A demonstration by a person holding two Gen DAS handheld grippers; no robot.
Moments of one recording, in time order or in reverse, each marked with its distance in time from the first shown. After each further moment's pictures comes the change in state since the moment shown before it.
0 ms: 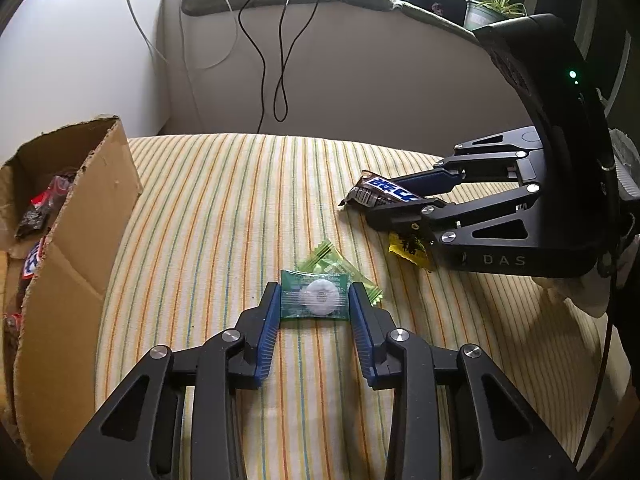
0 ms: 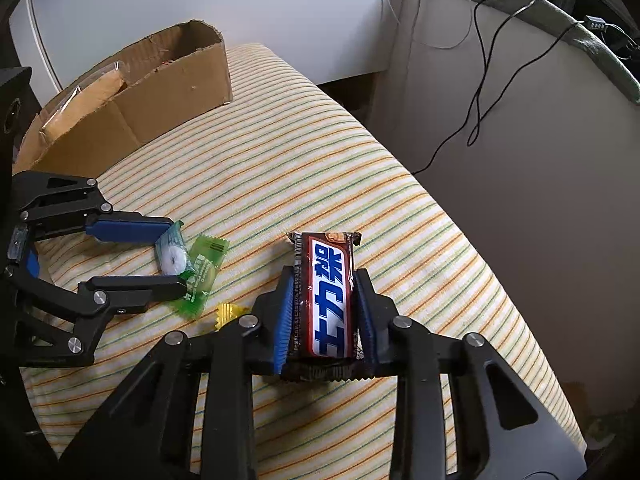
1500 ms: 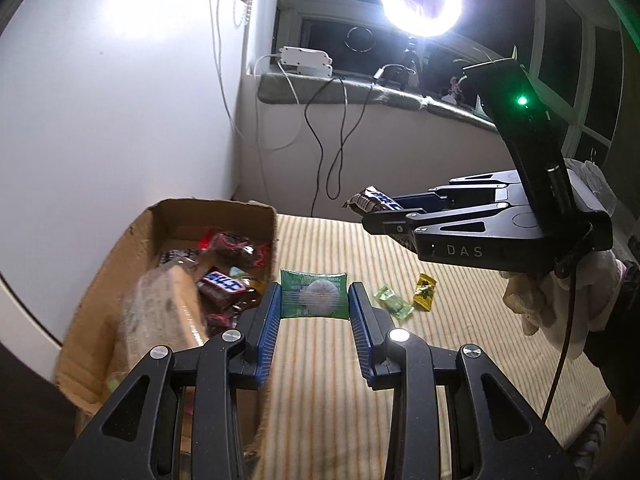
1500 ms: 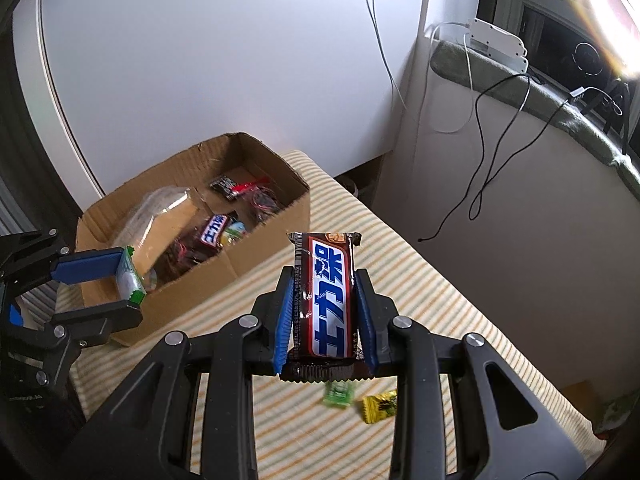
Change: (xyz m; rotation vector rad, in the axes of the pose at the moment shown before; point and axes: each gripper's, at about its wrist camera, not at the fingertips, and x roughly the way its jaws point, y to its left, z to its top) left arm -0.150 0.062 -0.015 -0.052 -0.241 0.090; right arm -0.071 0.084 0.073 0.078 -0.193 -0.046
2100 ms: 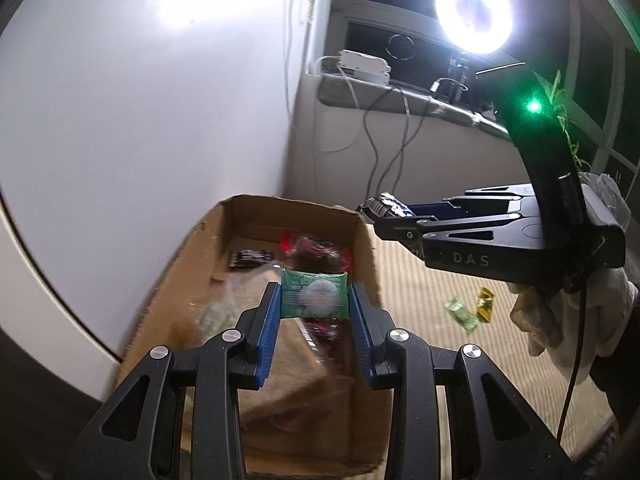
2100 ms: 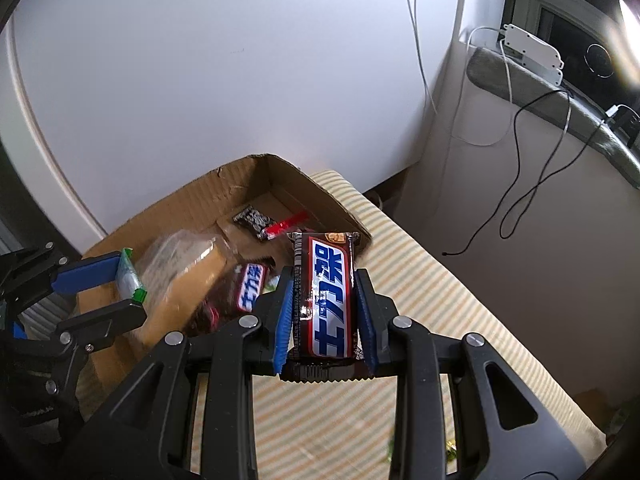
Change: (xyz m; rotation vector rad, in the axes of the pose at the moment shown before) left arm 0.000 0.073 0.001 -0.081 -0.010 0.089; right arm 0.049 0.051 0.046 0.007 0.012 0.015
